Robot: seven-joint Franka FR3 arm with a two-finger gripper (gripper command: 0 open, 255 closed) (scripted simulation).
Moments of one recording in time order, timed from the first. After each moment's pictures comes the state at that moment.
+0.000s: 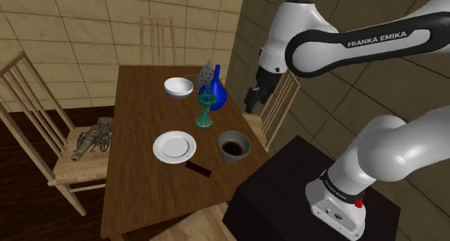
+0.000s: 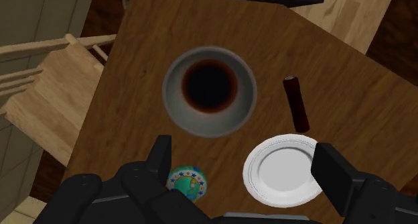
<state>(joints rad) 0.09 -0.54 0.24 -2.62 0.11 2.13 0.18</state>
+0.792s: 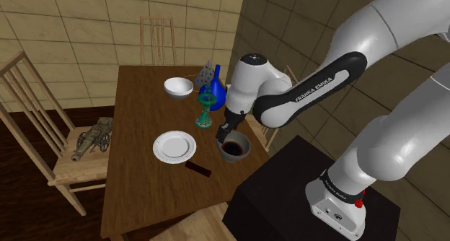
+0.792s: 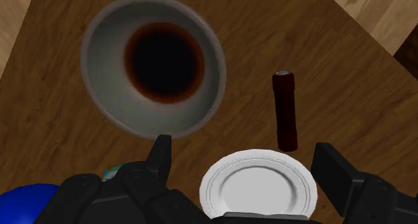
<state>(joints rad) 0.06 -0.08 0.42 -2.62 -0.13 2.59 0.37</state>
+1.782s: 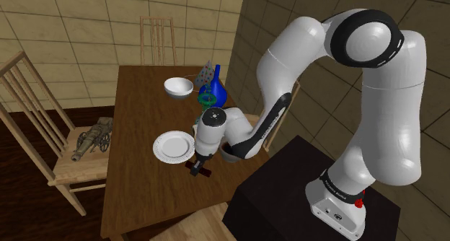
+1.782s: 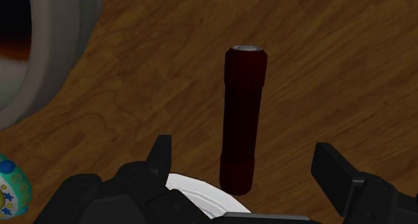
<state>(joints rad) 0.33 0.54 0.21 -2.29 -0.90 2.79 0.93</state>
